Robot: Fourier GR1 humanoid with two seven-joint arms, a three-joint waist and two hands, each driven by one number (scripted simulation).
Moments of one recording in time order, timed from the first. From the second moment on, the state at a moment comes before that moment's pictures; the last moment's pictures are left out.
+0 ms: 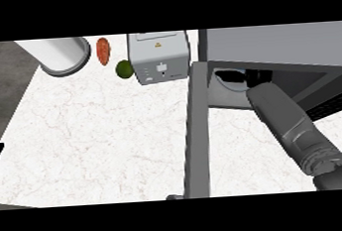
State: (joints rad) left arm 0.20 0.14 0.50 -1.72 0.28 -0.62 -0.22; right arm -1.05 -0.16 -0.04 -0.05 0.14 -0.86 -0.64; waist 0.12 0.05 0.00
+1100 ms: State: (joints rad) left arm 0.31 0.08 0.48 -1.80 0.24 -0.62 -0.26; right arm -0.89 -0.11 -0.15 -0.16 0.03 -0.57 -0.85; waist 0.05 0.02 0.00
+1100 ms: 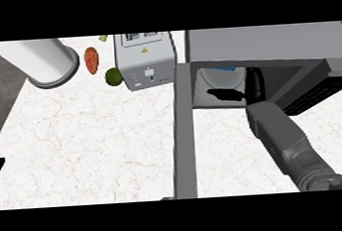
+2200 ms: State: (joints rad) left arm 0.37 0.02 0.23 -1.92 0.19 -0.76 -0.18; right arm -0.41 0.00 0.00 -0.55 -0.09 -0.17 -0.97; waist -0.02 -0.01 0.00
